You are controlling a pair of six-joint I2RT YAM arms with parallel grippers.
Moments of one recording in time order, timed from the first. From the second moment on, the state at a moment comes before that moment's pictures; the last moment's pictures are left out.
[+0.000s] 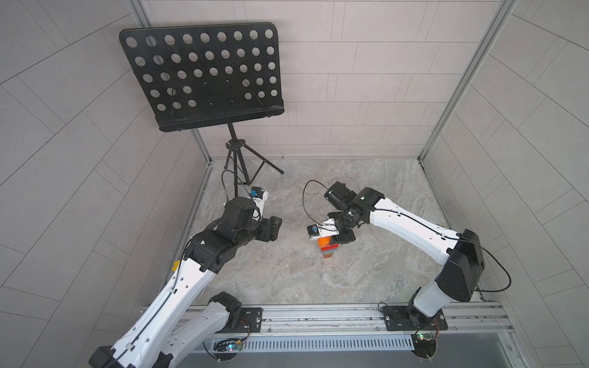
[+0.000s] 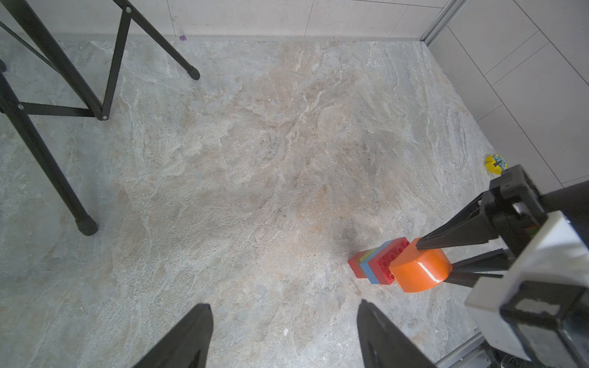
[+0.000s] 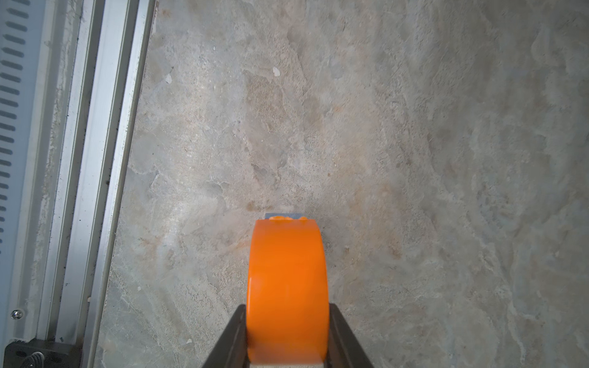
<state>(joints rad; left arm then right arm) -0.49 0.87 1.00 -0.82 0.03 -0.29 0.74 1.62 1.45 -1.12 -0.24 -1.02</state>
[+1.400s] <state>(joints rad) -0.46 0.87 1.00 -0.82 0.05 -0.29 0.74 1.66 1.43 -1.11 -0.18 -1.02</state>
